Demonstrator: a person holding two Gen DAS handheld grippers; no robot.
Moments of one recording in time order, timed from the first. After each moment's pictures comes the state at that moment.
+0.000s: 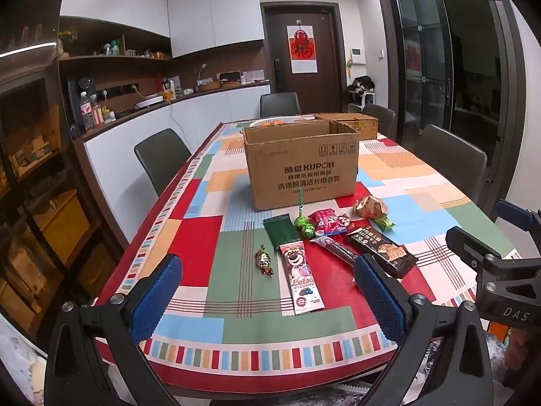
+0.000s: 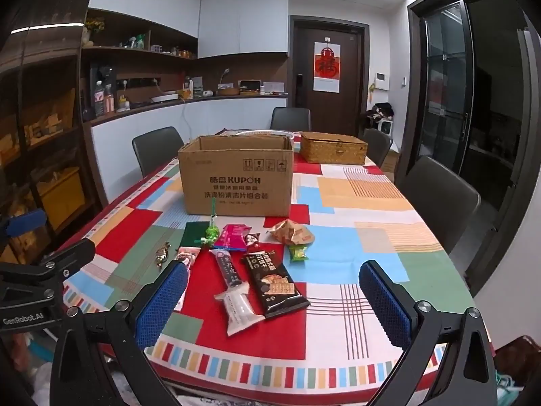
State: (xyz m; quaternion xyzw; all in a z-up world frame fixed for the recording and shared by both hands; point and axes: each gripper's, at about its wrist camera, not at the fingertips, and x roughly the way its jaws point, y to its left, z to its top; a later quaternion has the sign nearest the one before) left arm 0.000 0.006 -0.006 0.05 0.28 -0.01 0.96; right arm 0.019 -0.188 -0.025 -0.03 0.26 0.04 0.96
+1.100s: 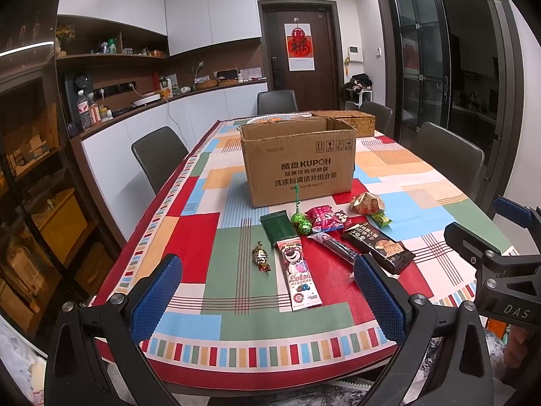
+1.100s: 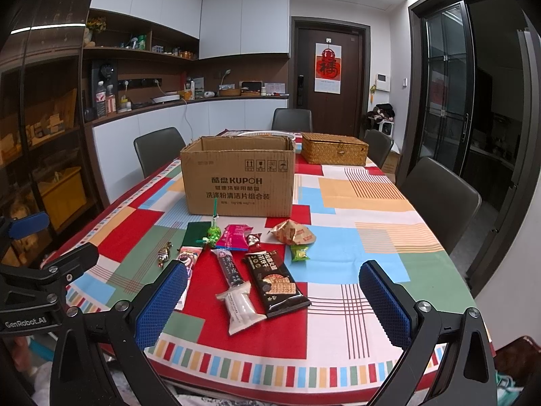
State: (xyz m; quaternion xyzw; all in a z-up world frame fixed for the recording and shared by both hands) left arm -0.003 0.005 -0.010 0.05 0.28 -0.02 0.96; right arm 0.017 -0.187 -0.026 -0.02 0.26 0.04 0.96
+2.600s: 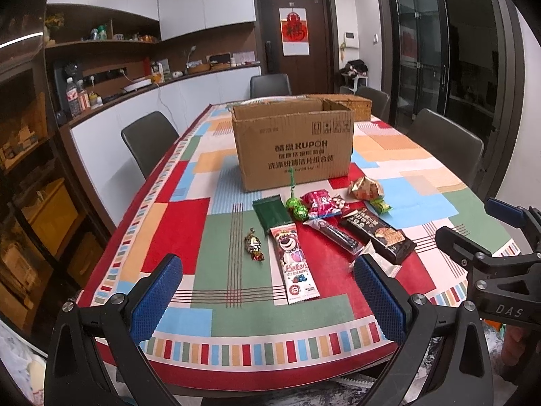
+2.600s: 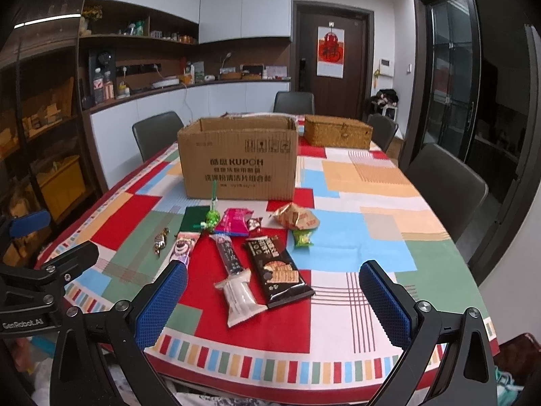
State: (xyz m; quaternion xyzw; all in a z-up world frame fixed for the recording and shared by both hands) left arm 0.019 0.005 -0.029 0.05 0.32 -0.03 0.95; right arm 0.032 -0.186 -0.037 -0.03 0.30 0.05 0.95
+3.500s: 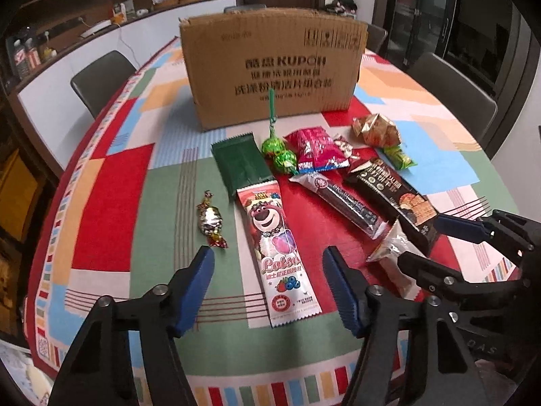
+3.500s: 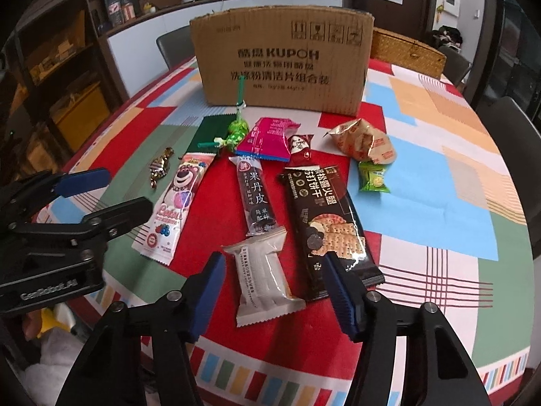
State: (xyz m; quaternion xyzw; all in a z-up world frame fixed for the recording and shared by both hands) left arm 0.130 -0.010 -0.105 0.05 0.47 -0.08 0.88; right arm 0.127 -0.160 -0.121 -0.05 0.48 0.15 0.86
